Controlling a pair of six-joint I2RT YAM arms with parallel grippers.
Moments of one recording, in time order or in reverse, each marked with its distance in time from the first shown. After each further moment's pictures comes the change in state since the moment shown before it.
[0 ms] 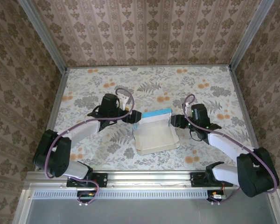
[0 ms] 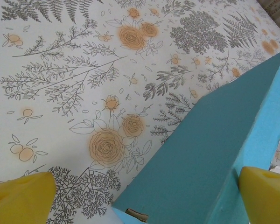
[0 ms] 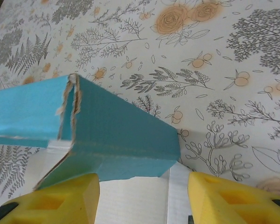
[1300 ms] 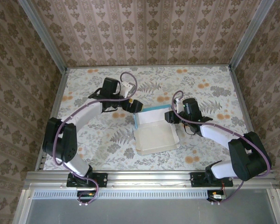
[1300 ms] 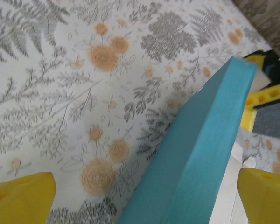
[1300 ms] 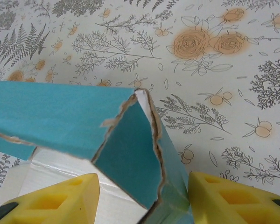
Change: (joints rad) left arm 0.078 0.202 0.390 -0.312 0.238 0.194; right arm 0.073 0.158 0.130 0.031 0.074 -0.121
